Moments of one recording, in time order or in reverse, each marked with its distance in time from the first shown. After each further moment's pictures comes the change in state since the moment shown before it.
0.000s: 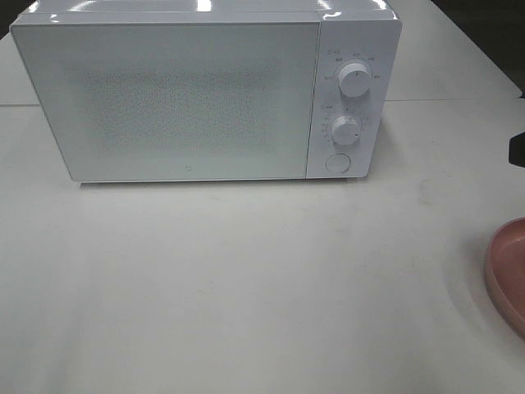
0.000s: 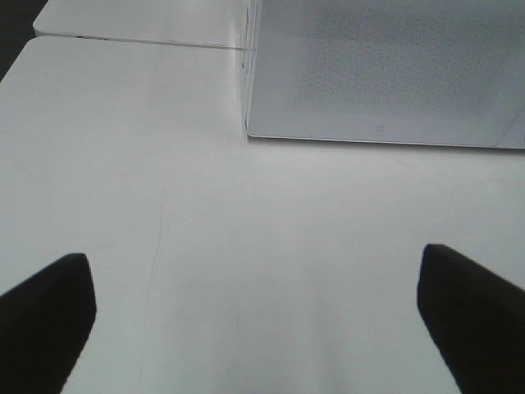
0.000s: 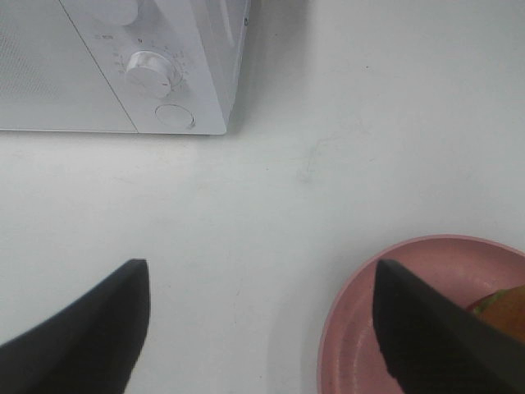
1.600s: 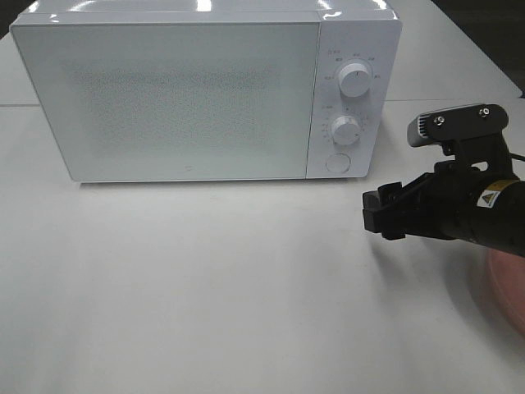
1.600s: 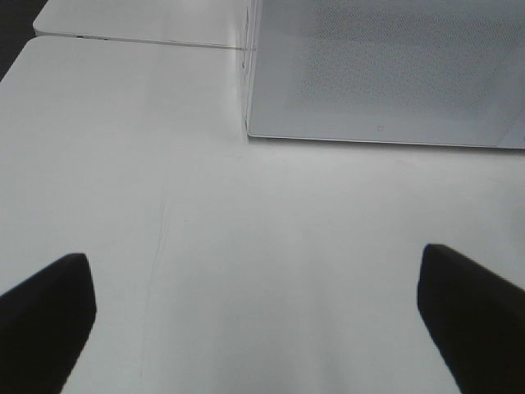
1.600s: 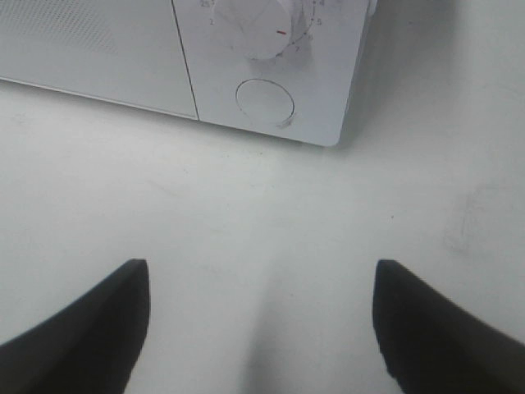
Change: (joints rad) left arm 0.000 0.000 0.000 0.000 0.000 0.000; right arm 0.271 0.722 0.175 0.401 -0.999 -0.394
